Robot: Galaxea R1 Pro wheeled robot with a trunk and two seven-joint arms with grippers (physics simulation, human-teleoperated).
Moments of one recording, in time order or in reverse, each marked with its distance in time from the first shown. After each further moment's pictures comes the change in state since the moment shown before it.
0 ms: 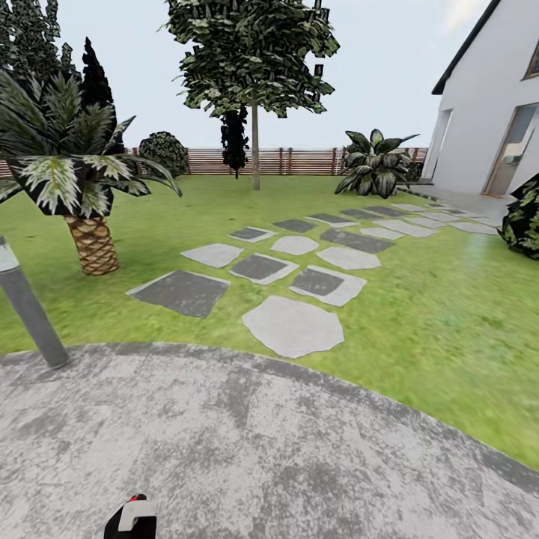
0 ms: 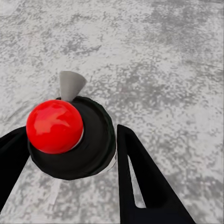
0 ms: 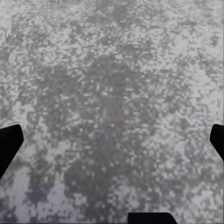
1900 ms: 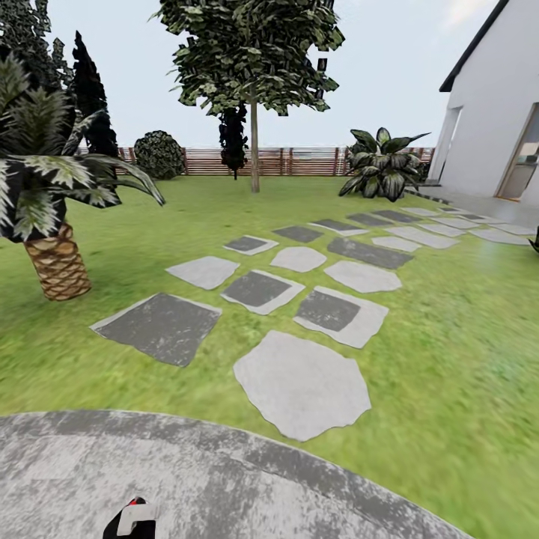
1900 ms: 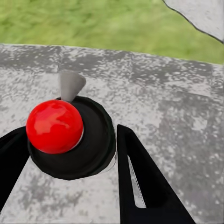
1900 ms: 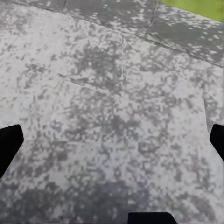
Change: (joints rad) left arm 0.011 0.000 0.001 -0.002 0.000 0.000 0.000; right arm 0.000 0.000 0.000 0.000 0.000 0.000 0.000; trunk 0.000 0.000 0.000
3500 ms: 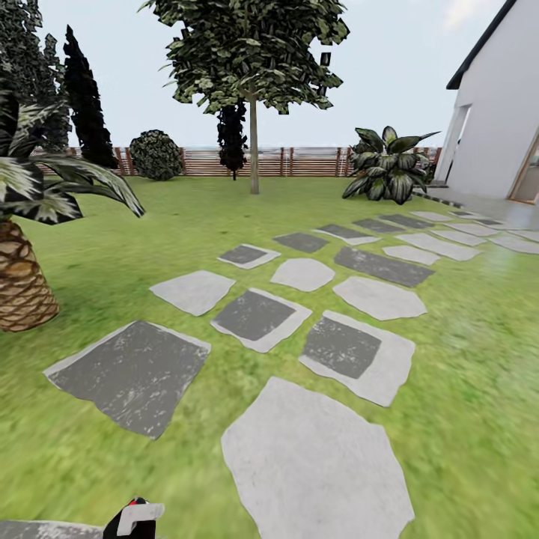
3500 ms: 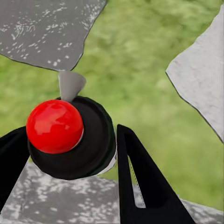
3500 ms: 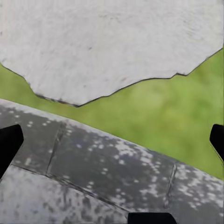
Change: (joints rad) left arm 0.000 0.000 -0.001 0.000 0.000 0.000 0.000; right arm 0.000 0.000 0.000 0.000 0.000 0.000 0.000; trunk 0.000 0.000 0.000
